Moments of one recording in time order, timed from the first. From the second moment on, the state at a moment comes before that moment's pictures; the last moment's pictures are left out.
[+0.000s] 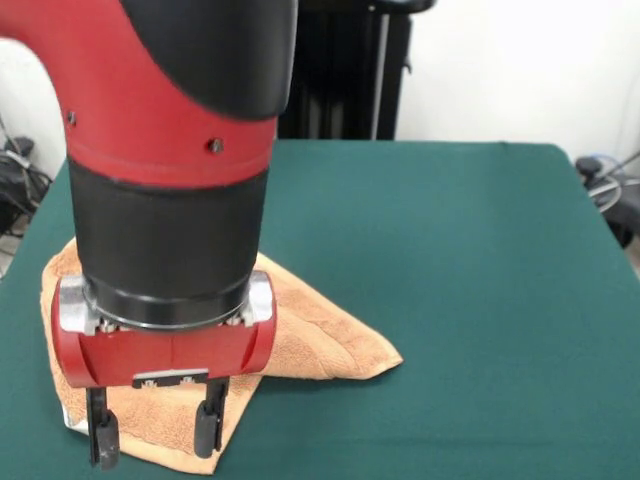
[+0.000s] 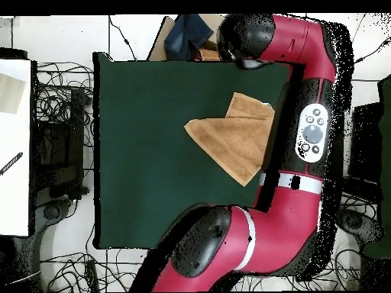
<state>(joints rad) -0.38 -0.23 0.42 0.47 -0.48 1.17 1.28</state>
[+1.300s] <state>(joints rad) -0.45 -0.37 0.37 1.06 -0.38 0.72 1.28</state>
